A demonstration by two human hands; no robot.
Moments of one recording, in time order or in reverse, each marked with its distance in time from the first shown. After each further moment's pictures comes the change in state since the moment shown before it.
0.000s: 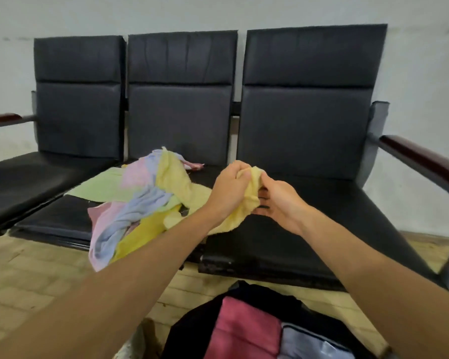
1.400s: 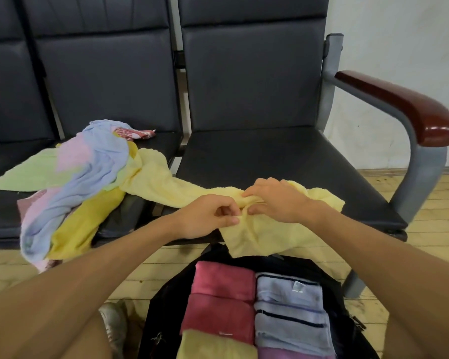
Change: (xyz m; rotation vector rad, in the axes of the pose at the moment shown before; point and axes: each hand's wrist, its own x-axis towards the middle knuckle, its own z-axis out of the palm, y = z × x) left_hand -0.044 -0.076 0.049 0.345 -0.769 0.115; right_hand -0.004 0.099 -0.110 -1.491 -0.097 -0.256
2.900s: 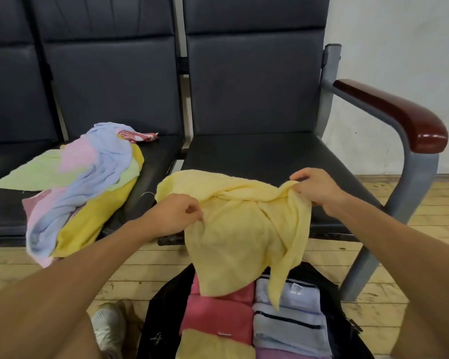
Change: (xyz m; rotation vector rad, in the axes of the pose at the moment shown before) left_hand -0.027 -0.035 -0.029 0.335 0.124 -0.277; right_hand -0.024 0.042 -0.022 0.826 0.339 0.651
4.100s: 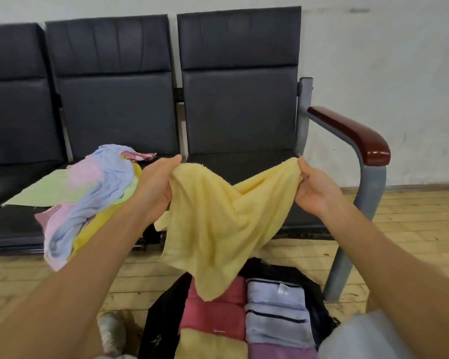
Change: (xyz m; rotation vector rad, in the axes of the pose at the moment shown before) left_hand -0.033 0.062 -0.074 -1.331 0.414 -0.218; right_hand -0.076 -0.042 -0.048 1.201 -0.168 0.120
